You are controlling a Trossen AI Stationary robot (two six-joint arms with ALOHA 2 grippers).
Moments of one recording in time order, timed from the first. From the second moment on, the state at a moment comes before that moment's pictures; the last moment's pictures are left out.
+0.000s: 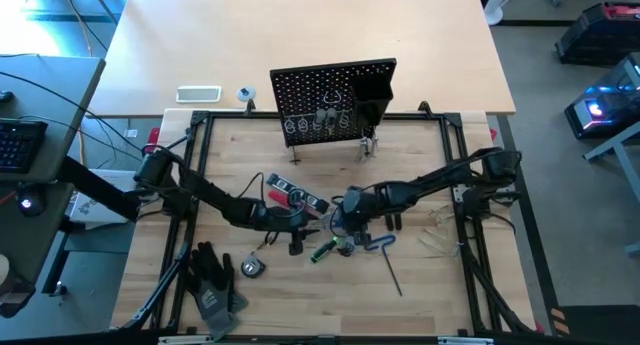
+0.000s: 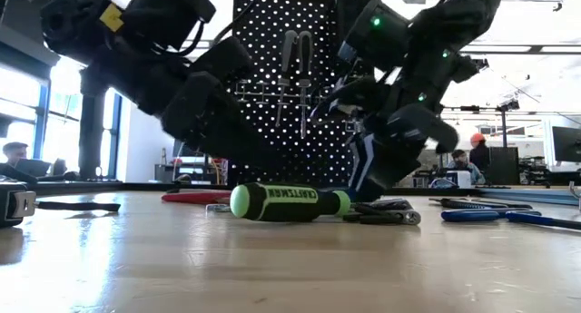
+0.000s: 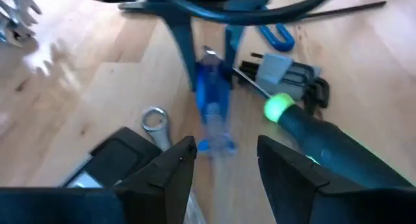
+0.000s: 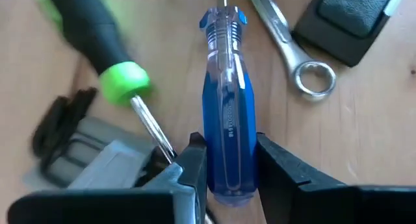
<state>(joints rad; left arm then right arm) -0.23 1.78 0.65 0.59 -0.29 -0.12 0.09 1.78 0.88 -0.10 -0.04 -0.01</state>
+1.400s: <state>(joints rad) -0.17 1.78 0.92 0.10 -0.15 0.05 0.20 1.66 1.10 -0.46 0.08 -0.03</state>
